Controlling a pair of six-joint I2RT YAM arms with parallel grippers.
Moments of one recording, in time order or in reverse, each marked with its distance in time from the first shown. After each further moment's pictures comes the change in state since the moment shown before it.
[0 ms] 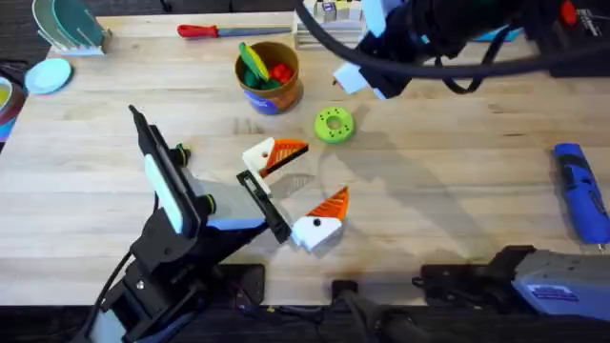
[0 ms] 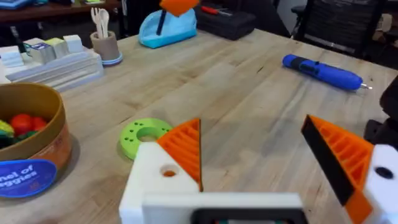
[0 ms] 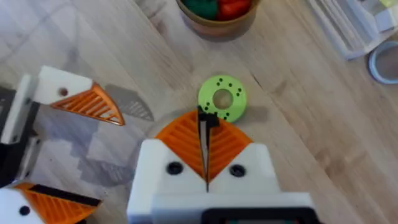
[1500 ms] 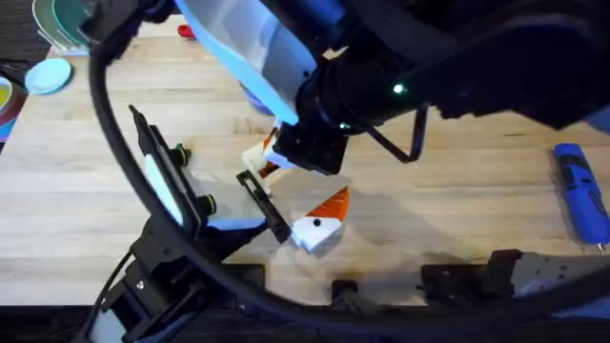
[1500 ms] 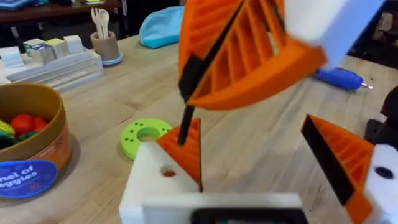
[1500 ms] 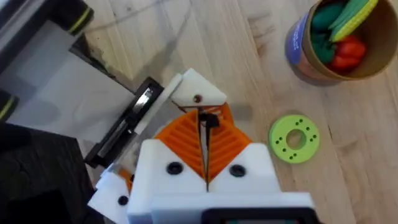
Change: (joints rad) left arm 0.000 0.000 0.000 0.000 0.000 0.003; right arm 0.362 0.049 0.036 0.003 0.000 -0.007
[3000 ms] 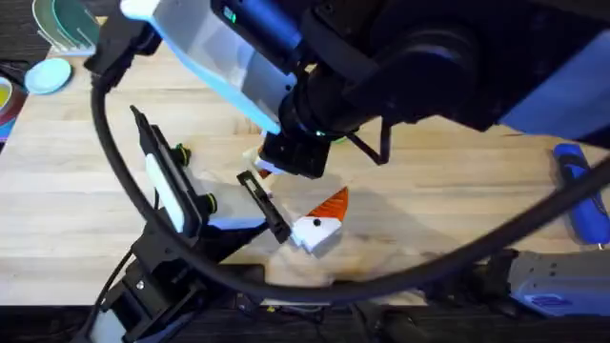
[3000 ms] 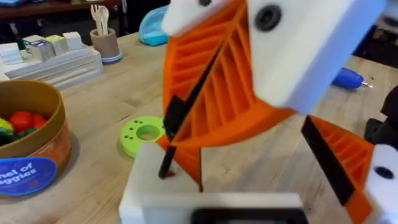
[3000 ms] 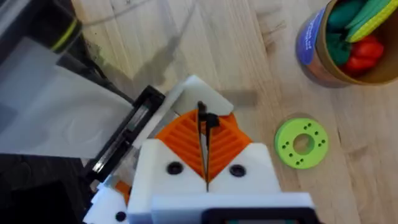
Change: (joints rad) left arm 0.000 0.000 0.000 -0.008 -0.001 -0.005; right arm 0.013 0.071 0.005 0.013 0.000 0.000
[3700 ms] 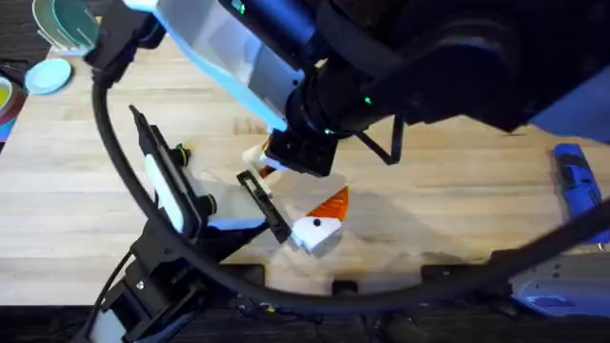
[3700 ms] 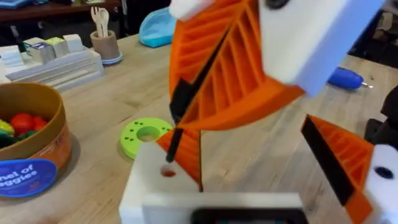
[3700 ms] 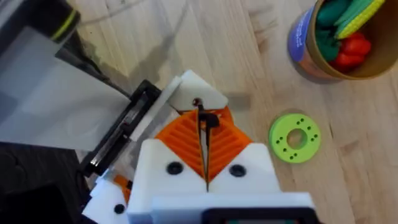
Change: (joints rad) left arm 0.000 0.000 0.000 0.004 0.000 0.005; right arm 0.000 -0.027 0.000 -0.013 0.026 0.000
